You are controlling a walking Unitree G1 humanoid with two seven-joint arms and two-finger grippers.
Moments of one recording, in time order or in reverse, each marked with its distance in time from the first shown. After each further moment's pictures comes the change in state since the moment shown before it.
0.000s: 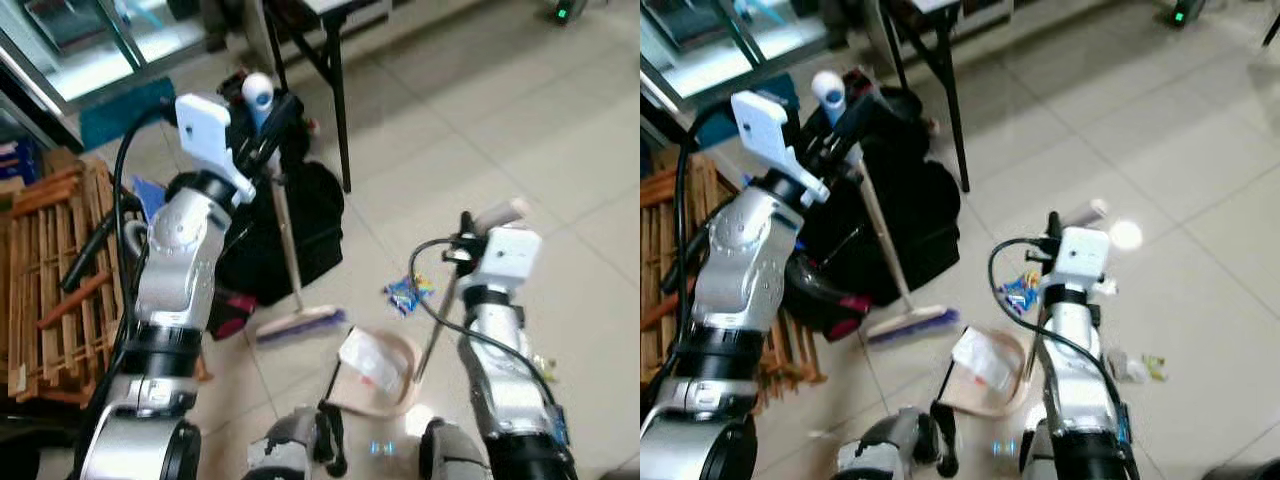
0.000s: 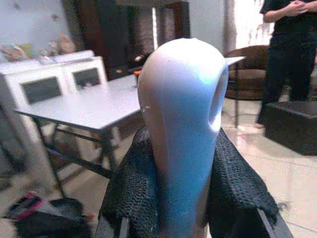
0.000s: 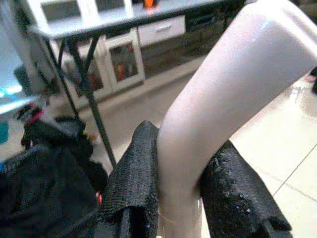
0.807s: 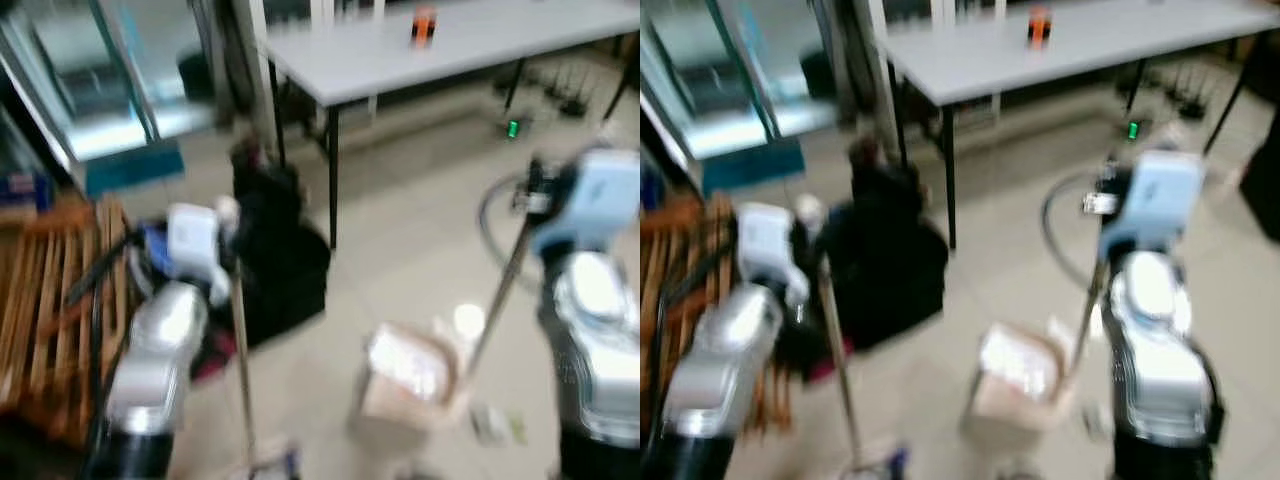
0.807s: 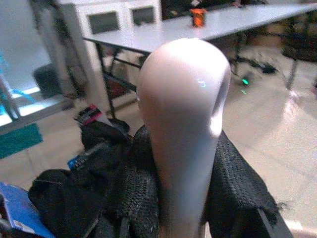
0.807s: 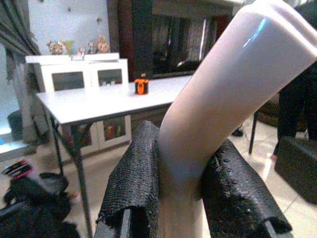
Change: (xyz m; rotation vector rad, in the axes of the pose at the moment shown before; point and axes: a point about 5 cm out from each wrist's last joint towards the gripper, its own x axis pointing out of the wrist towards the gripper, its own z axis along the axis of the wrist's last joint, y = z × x) left arm -0.090 -0.009 -0.066 -0.003 0.499 0.189; right arm 0.016 -0.032 0.095 -0.066 0.008 0.005
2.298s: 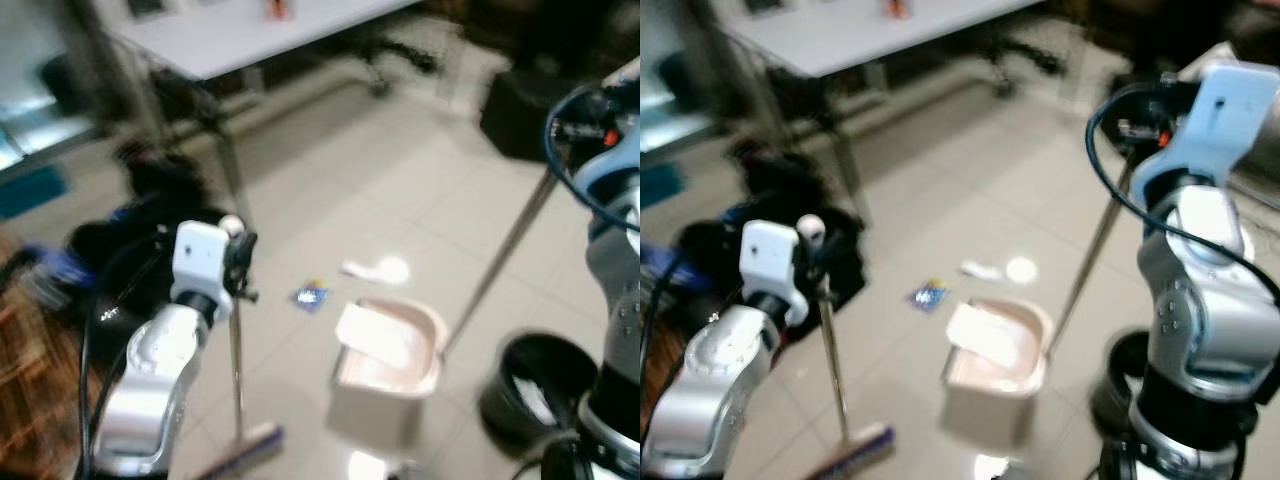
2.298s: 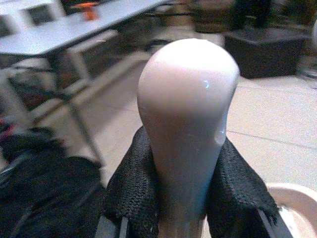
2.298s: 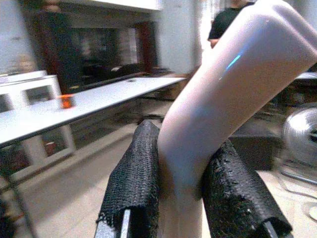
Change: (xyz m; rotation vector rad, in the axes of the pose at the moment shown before) left arm -0.023 -0.020 0.008 0.028 0.033 -0.008; right arm 0.017 -0.020 0.068 0.083 -0.053 -0.018
